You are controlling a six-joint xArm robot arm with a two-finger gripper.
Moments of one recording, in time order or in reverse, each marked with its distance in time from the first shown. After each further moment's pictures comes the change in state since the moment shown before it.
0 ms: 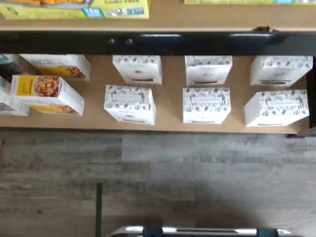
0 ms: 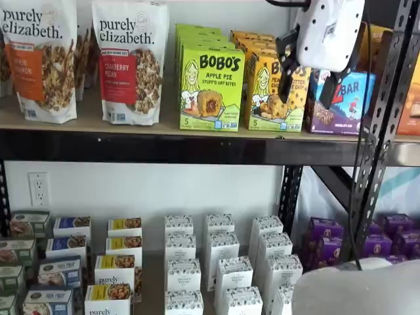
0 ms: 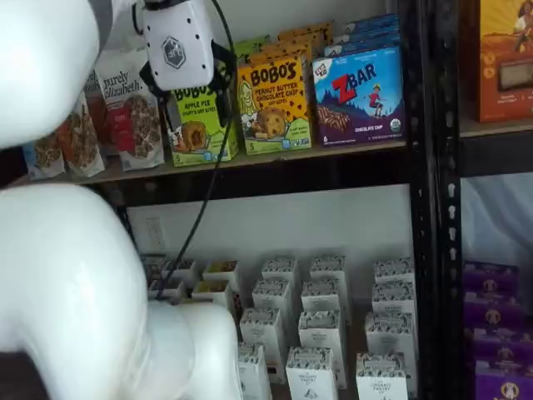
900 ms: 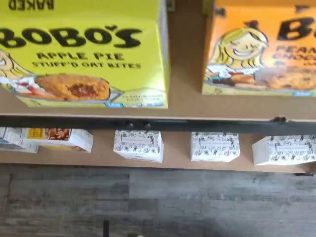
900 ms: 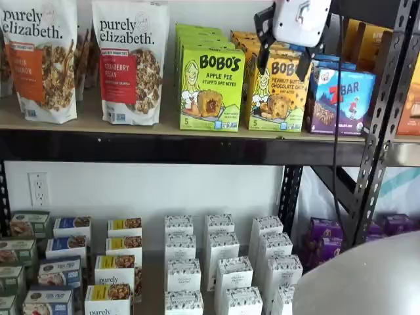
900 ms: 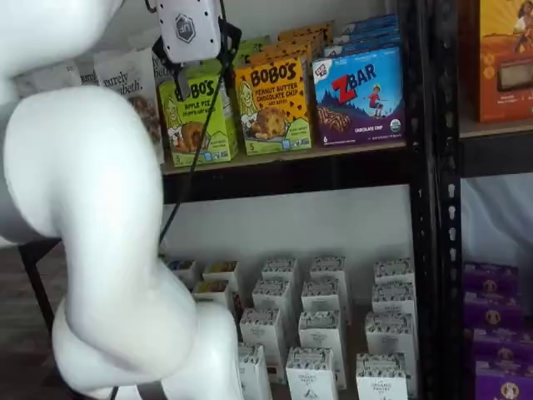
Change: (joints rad) arm 0.028 0.236 -0.159 -0.009 -0.121 0.020
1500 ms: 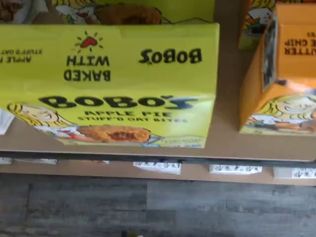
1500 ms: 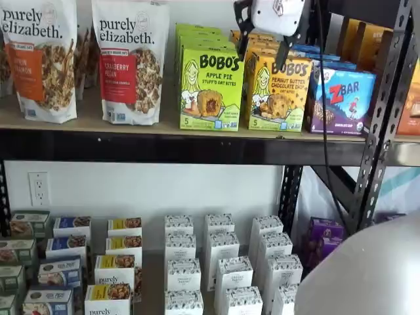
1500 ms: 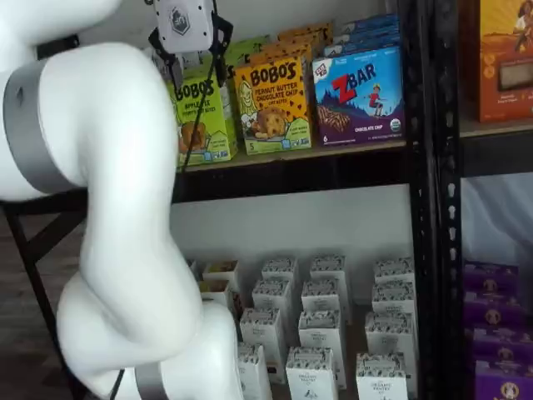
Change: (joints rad) arm 0.062 0.151 -0.122 0.015 -0.032 0.060
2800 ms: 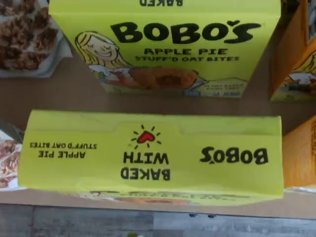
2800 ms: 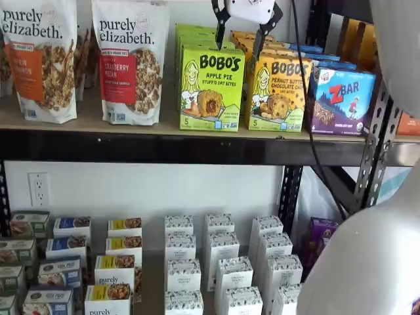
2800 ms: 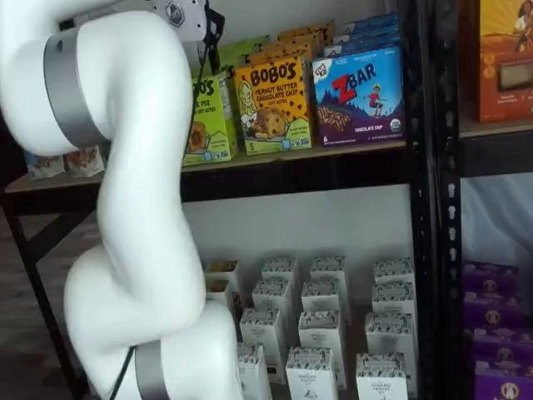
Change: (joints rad) arm 0.072 0.212 -0.197 -0.032 -0.021 0.068
